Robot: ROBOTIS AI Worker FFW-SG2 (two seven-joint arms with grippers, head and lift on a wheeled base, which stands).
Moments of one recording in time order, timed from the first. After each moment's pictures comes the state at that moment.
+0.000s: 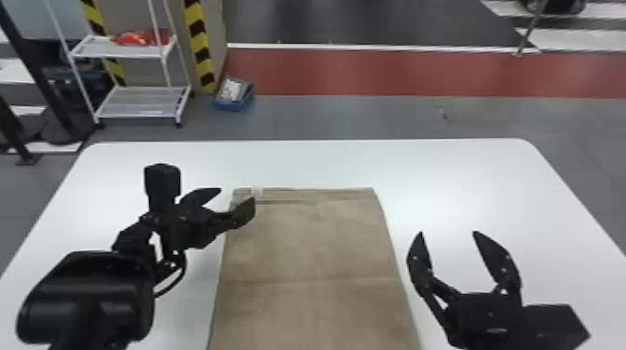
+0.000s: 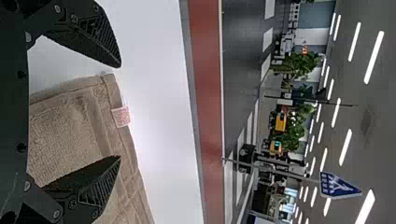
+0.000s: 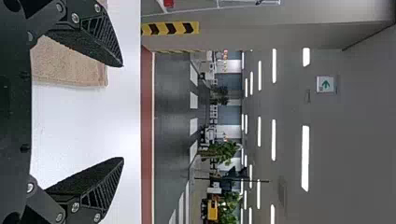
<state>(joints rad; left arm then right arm) -0.07 0.09 0.02 -1.53 0.04 0.40 -0.48 0.61 -0.06 0.08 -2.03 0.00 -0.16 -0.07</state>
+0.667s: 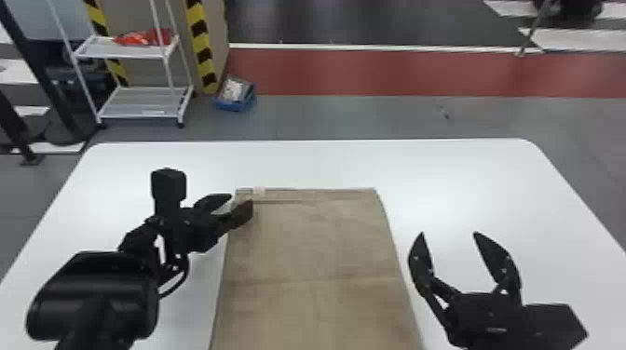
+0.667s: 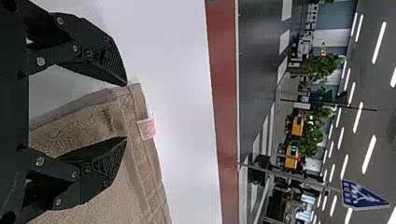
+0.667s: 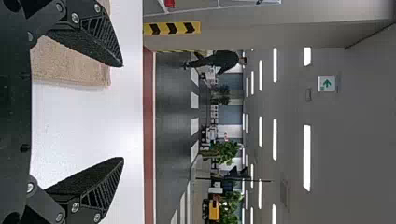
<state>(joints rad) -0.10 0.09 0.02 -1.46 0.02 0.39 -0.48 0.59 -0.06 0.08 -2.00 0.00 -0.18 -0.07</state>
